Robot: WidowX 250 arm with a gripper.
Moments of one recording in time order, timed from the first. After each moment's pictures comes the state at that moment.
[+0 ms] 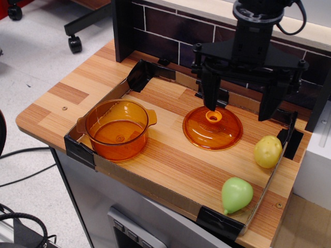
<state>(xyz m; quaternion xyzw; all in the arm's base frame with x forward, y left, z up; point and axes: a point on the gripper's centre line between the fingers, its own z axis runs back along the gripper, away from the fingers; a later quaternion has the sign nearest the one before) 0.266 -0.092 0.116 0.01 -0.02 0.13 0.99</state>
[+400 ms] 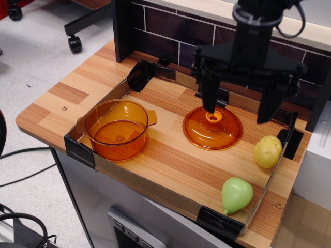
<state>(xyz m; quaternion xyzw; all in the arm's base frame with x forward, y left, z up) 0.264 -0.092 0.107 0.01 -0.01 0.12 0.99</state>
